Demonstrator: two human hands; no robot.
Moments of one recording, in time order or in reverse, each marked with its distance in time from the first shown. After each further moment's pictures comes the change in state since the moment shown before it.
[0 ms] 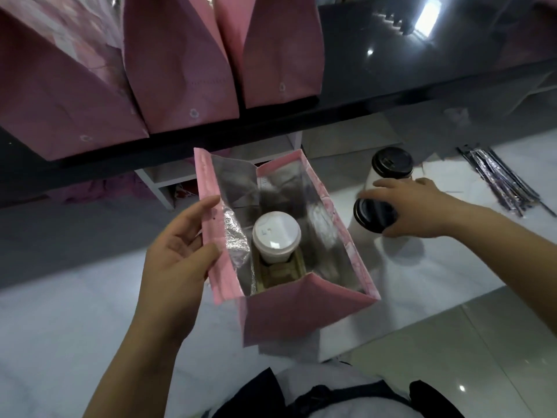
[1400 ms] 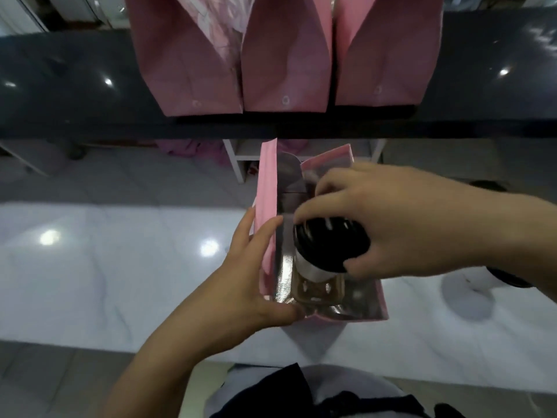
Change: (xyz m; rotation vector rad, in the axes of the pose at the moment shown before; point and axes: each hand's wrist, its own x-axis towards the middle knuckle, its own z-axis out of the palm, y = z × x) left_hand -0.067 0.020 0.016 0.636 -0.234 -0.077; right_hand -0.046 -0.131 -0.108 -0.077 0.099 -0.817
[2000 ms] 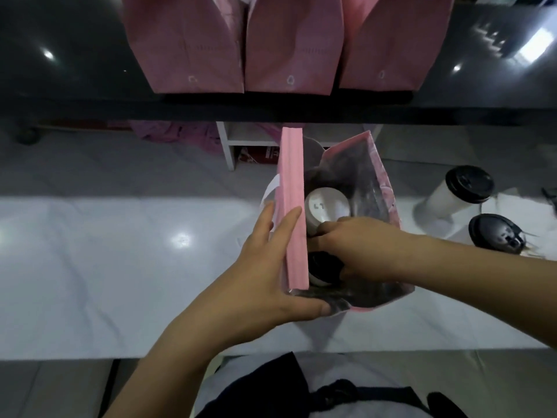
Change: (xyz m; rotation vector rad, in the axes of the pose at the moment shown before) left_hand 0.002 -0.034 -0.014 0.074 -0.175 0.004; right_hand 0.056 -0.004 0.111 -0.123 -0.272 0.095
